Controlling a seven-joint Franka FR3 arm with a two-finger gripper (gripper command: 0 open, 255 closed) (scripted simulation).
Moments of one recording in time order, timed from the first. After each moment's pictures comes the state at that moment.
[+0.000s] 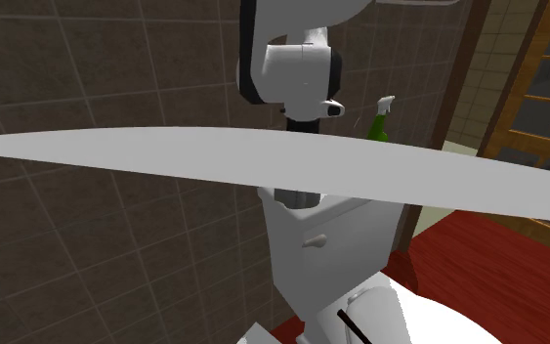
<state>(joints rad) 0.20 0.24 0.39 -1.96 -0.12 2.19 0.55</state>
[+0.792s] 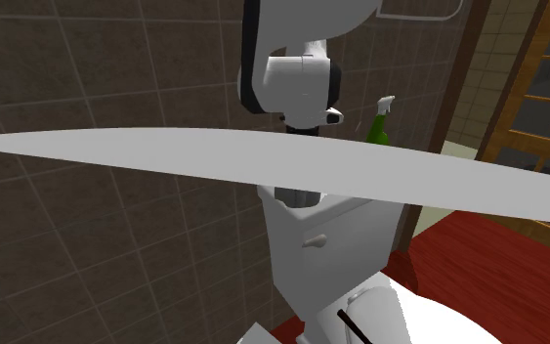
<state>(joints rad) 0.20 0.27 0.39 -1.97 -0.14 2.23 0.55</state>
